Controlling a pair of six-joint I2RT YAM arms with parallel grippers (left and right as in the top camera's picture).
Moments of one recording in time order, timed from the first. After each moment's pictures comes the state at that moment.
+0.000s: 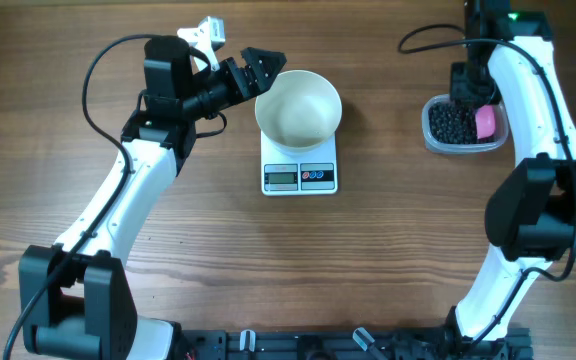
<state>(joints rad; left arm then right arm) -0.18 1.62 1.12 0.06 0.63 -0.72 -0.04 2.08 1.91 -1.23 0.33 0.07</state>
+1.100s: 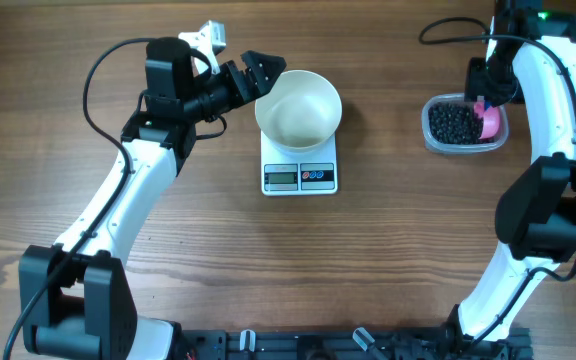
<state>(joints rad) -0.18 1.62 1.12 0.02 0.63 -0.72 -0.11 2.08 1.92 -1.21 0.22 0.01</state>
